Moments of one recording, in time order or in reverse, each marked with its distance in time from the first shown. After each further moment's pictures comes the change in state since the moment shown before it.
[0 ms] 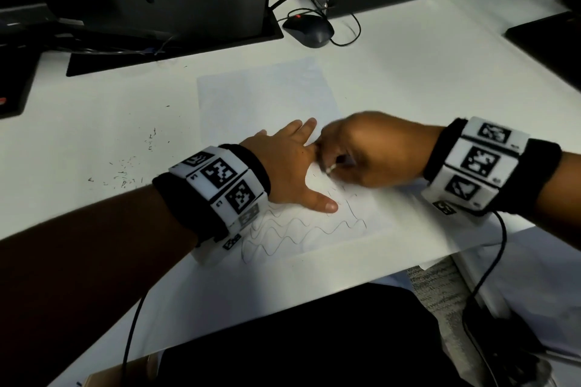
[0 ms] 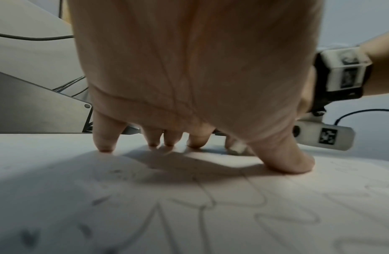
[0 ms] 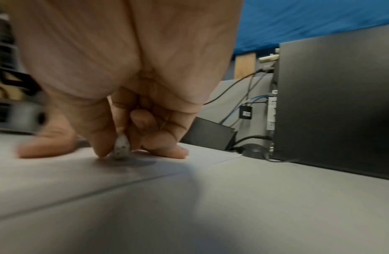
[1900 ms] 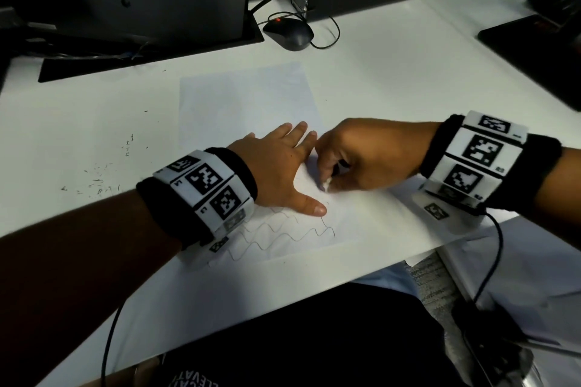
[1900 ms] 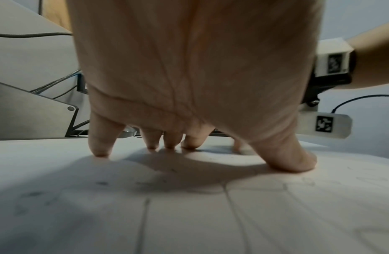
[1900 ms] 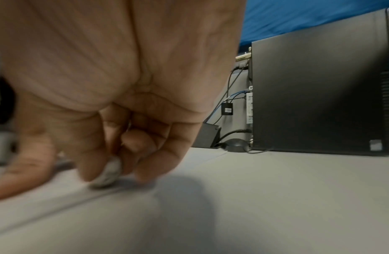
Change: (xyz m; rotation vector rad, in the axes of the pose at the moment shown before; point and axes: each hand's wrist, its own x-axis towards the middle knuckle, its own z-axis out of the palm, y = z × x) left_hand 0.005 0.008 -0.004 0.033 -0.011 0.009; right_hand -0.012 0.010 -0.008 0.116 -0.081 0.037
